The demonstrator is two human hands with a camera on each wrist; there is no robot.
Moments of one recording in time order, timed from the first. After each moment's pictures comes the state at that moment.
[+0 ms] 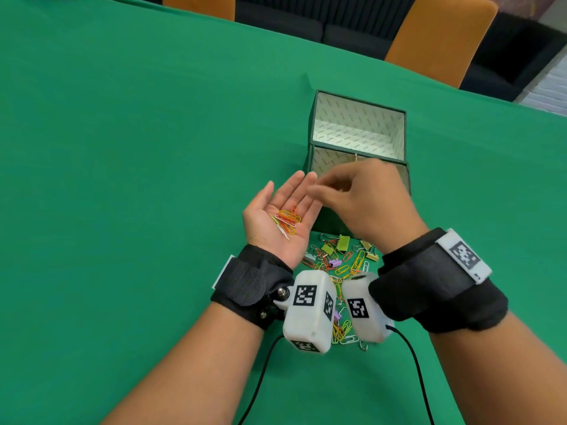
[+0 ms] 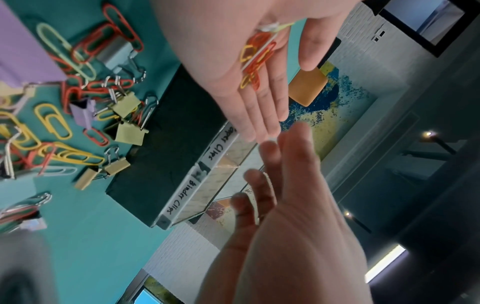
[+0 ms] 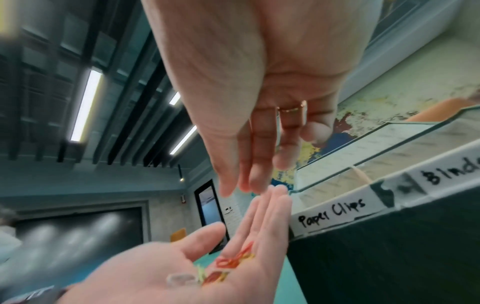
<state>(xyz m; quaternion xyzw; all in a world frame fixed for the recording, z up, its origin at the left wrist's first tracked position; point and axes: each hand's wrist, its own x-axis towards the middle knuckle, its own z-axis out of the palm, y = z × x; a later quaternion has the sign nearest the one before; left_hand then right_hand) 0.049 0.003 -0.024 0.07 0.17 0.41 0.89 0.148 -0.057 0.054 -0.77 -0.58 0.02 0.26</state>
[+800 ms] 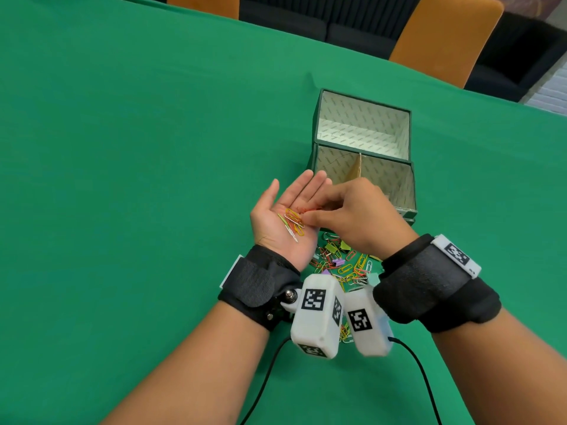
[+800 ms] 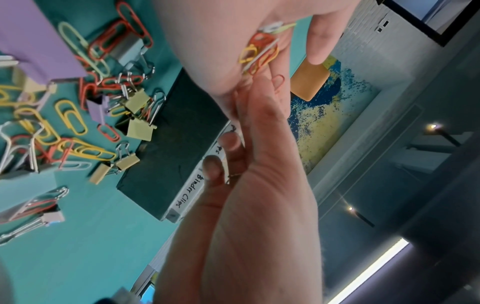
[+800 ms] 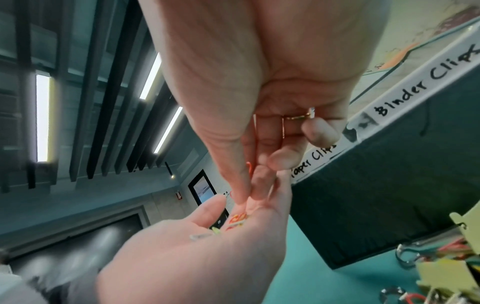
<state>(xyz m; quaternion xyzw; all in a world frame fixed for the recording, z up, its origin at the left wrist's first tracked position) 0.052 -0.002 -0.023 0.07 0.15 0.41 0.90 0.148 -0.058 0.034 -0.76 -0.58 0.15 0.24</state>
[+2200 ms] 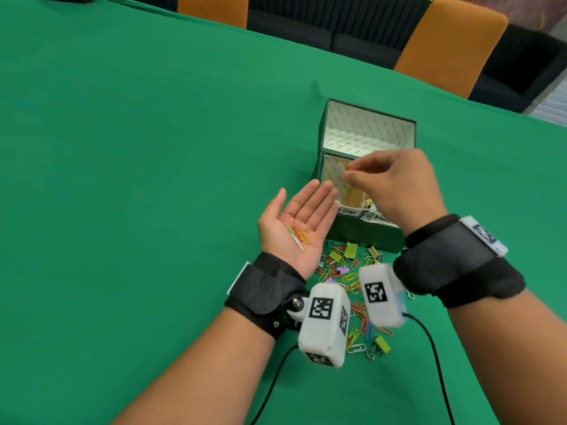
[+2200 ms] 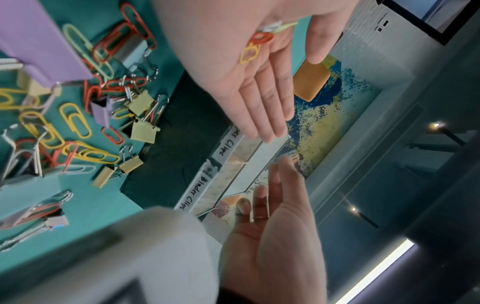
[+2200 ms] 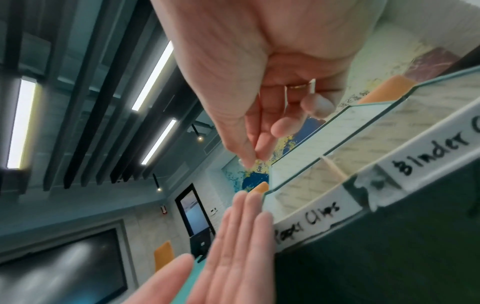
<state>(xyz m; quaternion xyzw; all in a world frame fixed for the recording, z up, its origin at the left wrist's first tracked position) 0.051 -0.002 -0.026 0.06 0.16 0.40 0.90 0.175 -0.043 0.061 -0.77 -0.49 0.07 0.39</state>
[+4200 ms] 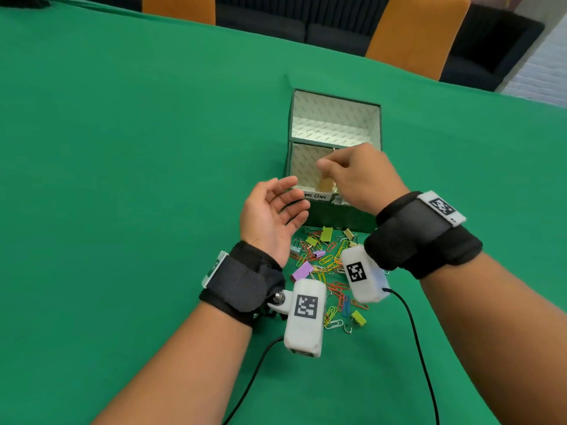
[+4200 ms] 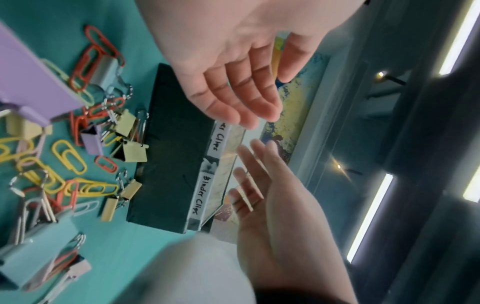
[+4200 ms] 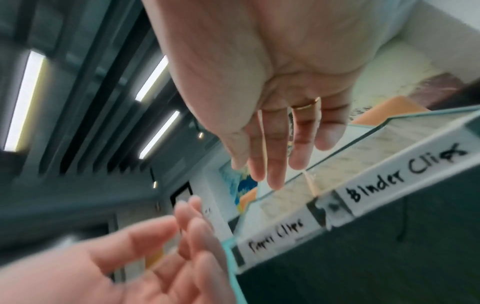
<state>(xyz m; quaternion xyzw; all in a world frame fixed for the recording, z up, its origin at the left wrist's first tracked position) 0.053 -0.015 -0.010 0.25 0.28 0.41 0.83 0.189 -0.047 0.052 -0.81 -0.52 0.08 0.26</state>
